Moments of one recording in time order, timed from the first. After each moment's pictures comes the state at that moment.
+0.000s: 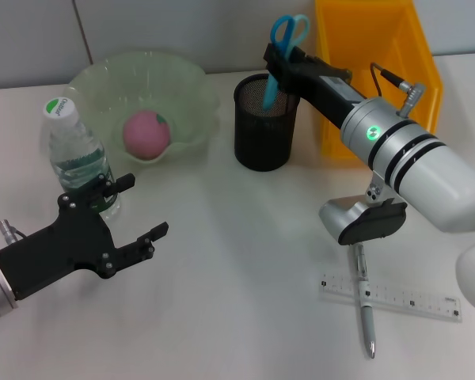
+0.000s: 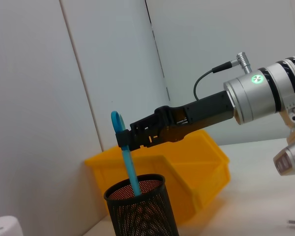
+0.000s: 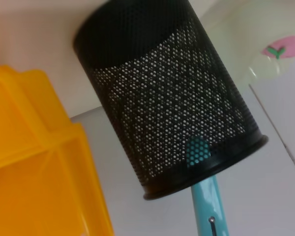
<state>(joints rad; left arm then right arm) -0.42 -2.07 0.81 0.32 1.60 1.47 -0.50 0.42 2.09 -1.99 -0.85 -2.70 0.42 0.45</state>
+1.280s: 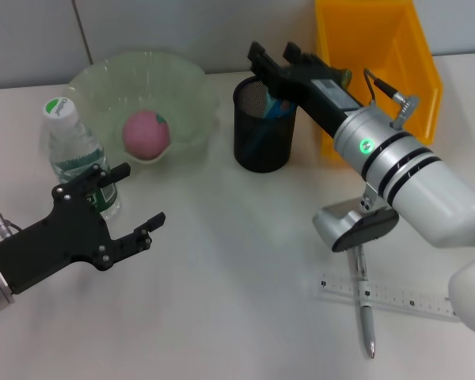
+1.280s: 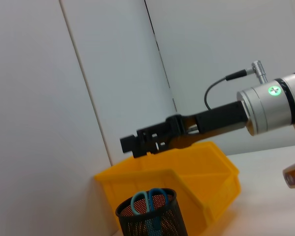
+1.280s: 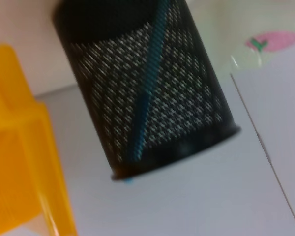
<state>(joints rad) -0.42 -2.07 0.81 0.32 1.56 1.49 -0.46 0.43 2.09 -2.11 -0.79 -2.59 0.59 0.34</state>
